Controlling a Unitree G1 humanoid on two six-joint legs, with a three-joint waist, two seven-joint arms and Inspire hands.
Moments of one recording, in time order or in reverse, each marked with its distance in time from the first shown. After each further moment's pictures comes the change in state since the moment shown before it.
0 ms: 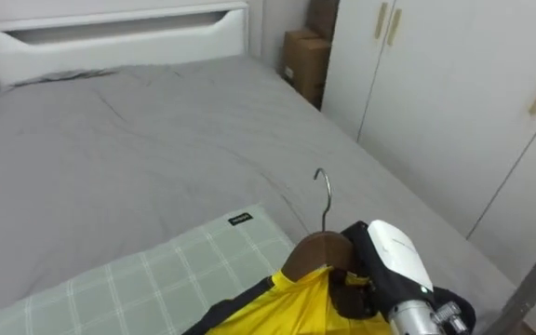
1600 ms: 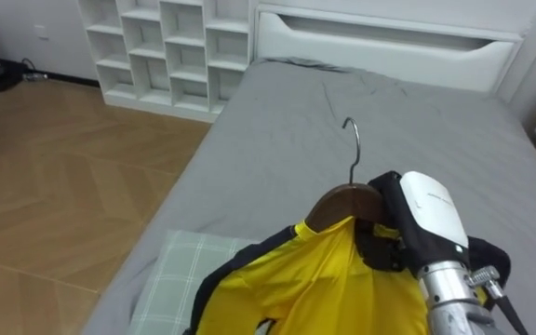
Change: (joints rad) left arm 0.082 -0.029 0.080 -0.023 0.002 -0.151 -0.012; right arm -0.026 -0.065 -0.083 -0.093 0.014 -0.041 -0.070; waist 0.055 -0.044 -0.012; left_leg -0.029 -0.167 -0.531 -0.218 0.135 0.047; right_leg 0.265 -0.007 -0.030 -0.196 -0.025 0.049
